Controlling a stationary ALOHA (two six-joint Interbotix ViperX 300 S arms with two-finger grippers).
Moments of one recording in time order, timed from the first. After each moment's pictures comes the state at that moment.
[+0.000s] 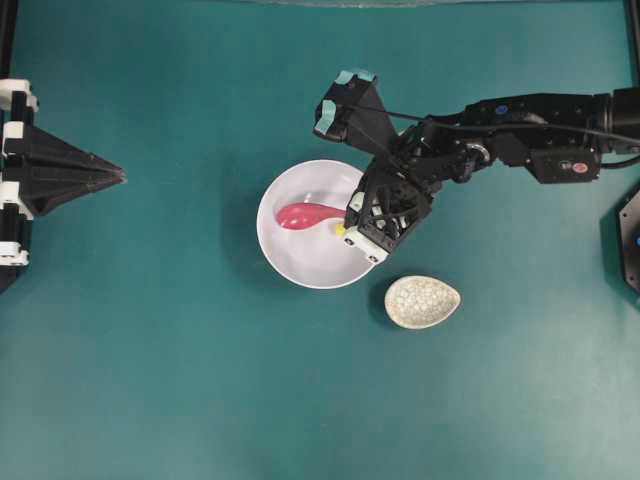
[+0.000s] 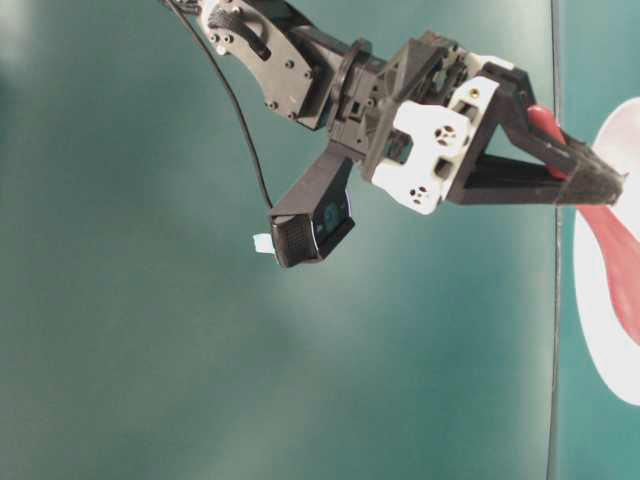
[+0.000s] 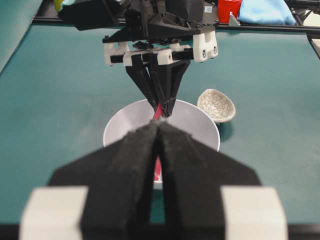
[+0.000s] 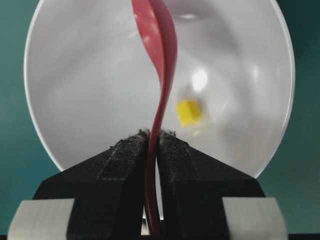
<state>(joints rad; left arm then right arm) 0.05 -1.00 1.17 0.01 -0.09 0.00 -0.15 0.07 0.46 0.42 0.50 0.09</state>
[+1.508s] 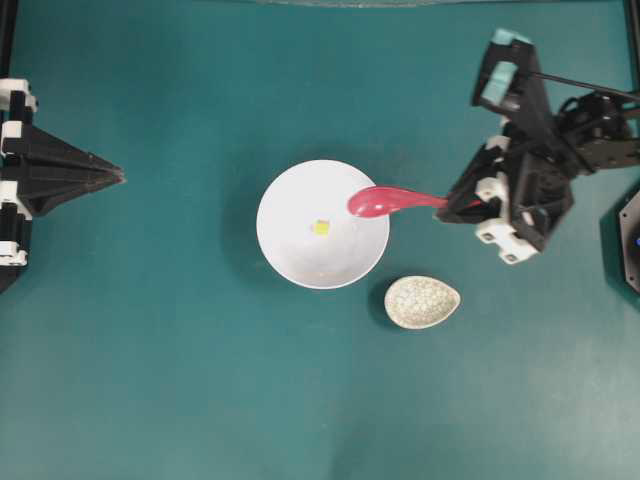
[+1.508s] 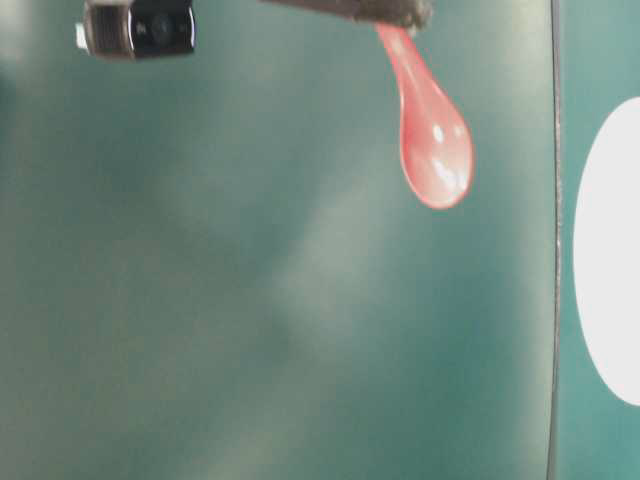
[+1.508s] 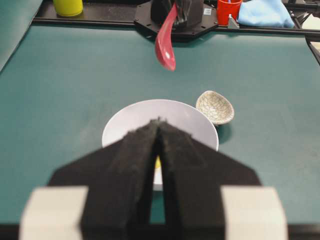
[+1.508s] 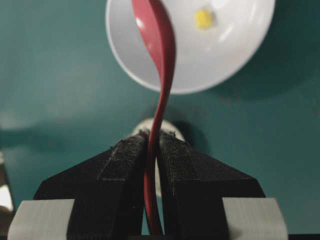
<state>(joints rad) 0.05 -1.00 1.17 0.01 -0.09 -0.01 -0.15 -0.48 0.73 0.42 0.56 0.09</state>
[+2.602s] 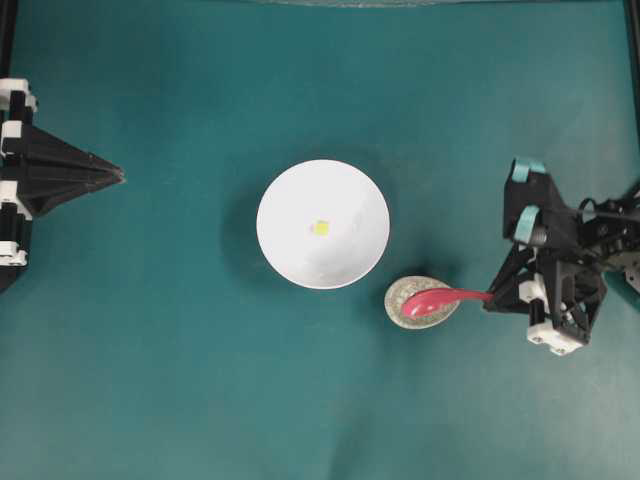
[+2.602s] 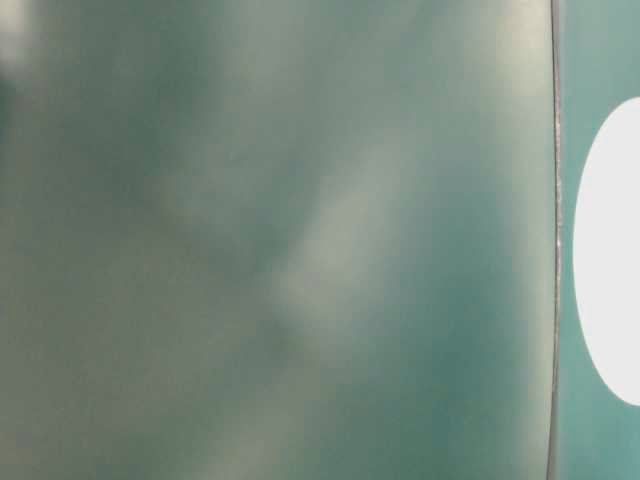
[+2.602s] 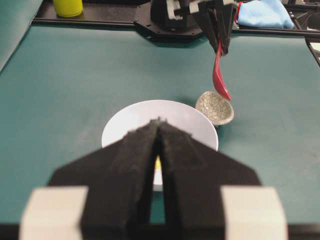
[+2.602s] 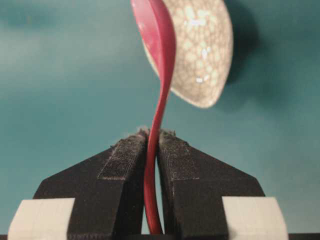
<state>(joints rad) 0.05 -1.00 1.17 0.01 -0.09 -0.02 0.16 -0.45 1.03 0.42 0.32 0.13</state>
